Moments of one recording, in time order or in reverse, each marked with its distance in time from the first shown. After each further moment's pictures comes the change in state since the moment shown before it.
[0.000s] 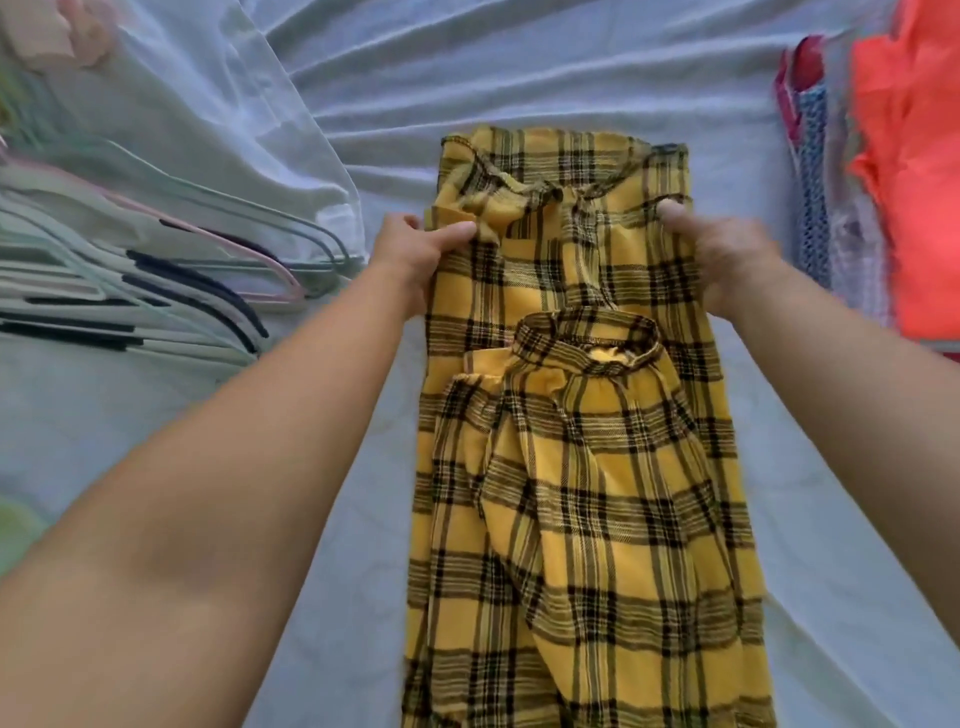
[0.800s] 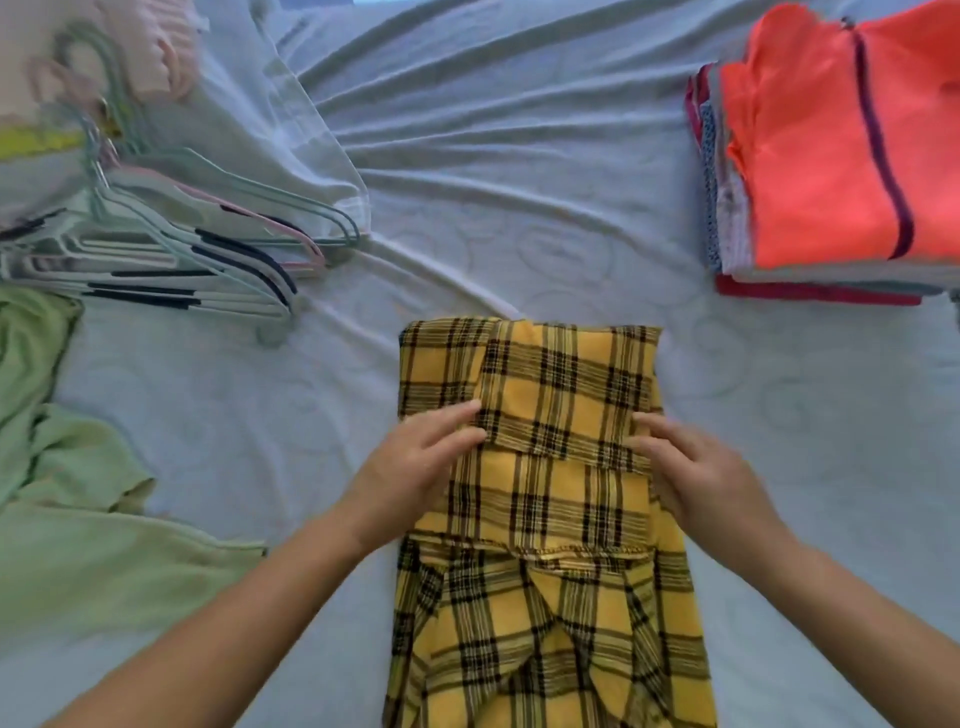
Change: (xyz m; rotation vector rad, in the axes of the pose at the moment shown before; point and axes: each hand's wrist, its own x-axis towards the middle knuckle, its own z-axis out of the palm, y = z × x) left_hand -0.212 -0.158 -0.041 1.020 -0.243 1.093; right_hand -0.224 0.151 -0.118 -1.103 -0.181 -1.000
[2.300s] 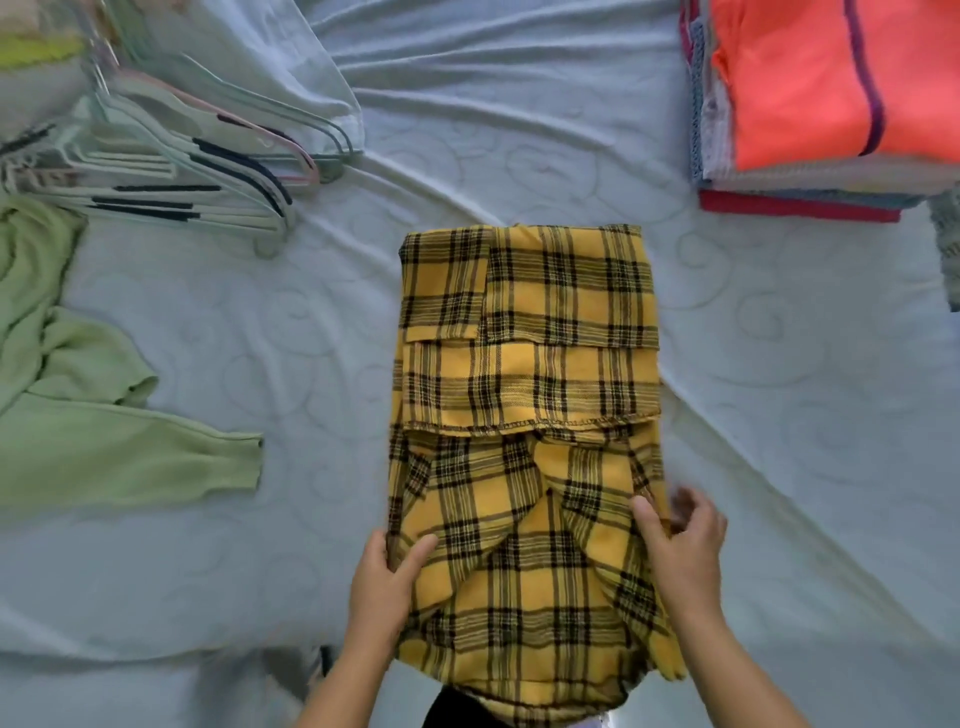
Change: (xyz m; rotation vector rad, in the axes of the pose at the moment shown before) left_hand -0.158 0.120 0.079 -0.782 0.093 -1.416; right_hand -0.144 -0.050 0.067 0.663 0.095 1.089
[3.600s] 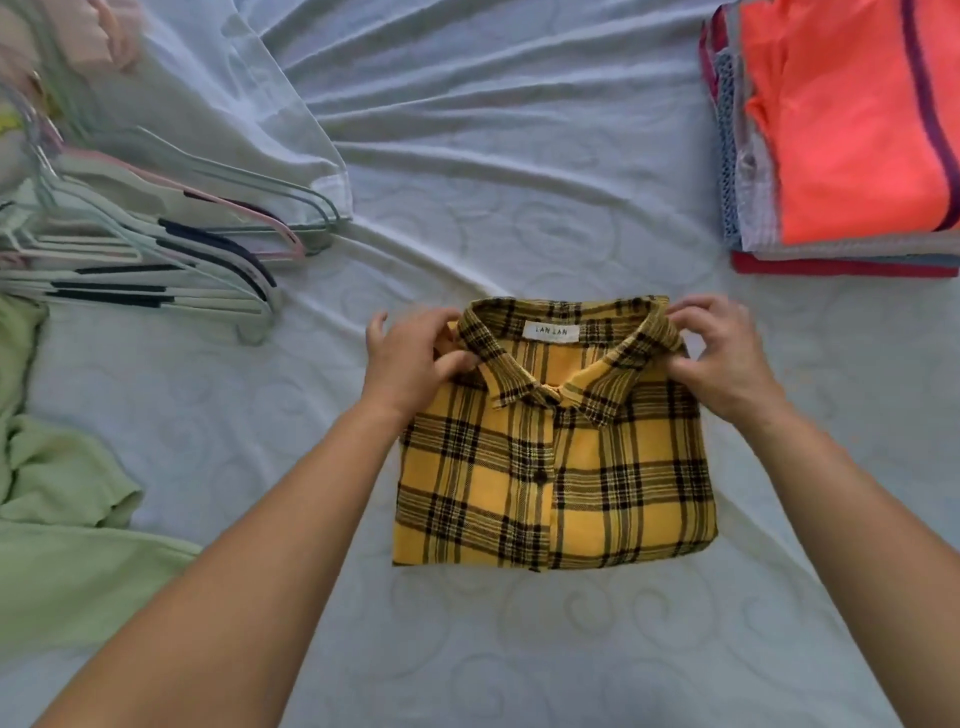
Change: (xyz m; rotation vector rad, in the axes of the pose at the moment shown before) left_hand 0.153 0.271 -0.007 0.664 0.087 0.878; right_hand 0.179 -0.196 -0.010 -0.350 -0.058 -0.631
